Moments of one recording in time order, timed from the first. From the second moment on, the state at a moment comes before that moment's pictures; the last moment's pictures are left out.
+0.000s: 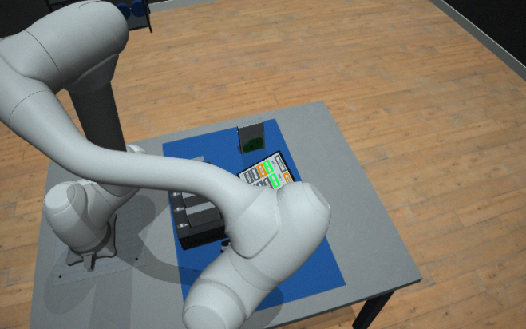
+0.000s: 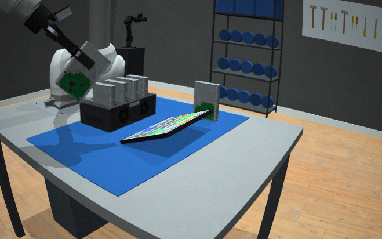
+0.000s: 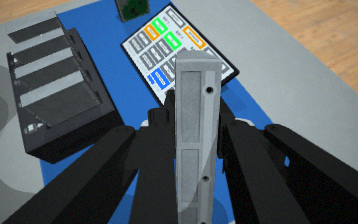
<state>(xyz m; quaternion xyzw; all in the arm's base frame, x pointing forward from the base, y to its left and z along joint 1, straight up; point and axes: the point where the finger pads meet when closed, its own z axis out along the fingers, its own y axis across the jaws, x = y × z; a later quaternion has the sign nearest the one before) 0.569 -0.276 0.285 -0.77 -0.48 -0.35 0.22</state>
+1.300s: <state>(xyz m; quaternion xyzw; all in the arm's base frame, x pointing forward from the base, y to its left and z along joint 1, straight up) 0.570 -0.277 0.285 -0.64 -0.40 -0.56 0.35</state>
